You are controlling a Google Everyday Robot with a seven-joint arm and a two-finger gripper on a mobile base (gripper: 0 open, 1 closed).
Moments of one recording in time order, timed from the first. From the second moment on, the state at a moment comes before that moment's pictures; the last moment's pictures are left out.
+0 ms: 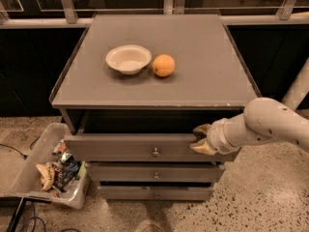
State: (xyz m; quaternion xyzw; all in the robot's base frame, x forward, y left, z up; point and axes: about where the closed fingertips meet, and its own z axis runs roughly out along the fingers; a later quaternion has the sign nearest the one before) arm 0.523 -0.155 0.653 -0.57 0.76 0.13 0.29
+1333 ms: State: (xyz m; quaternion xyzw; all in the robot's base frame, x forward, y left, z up) arm 0.523 -0.155 0.654 -0.57 0.76 0.13 0.29
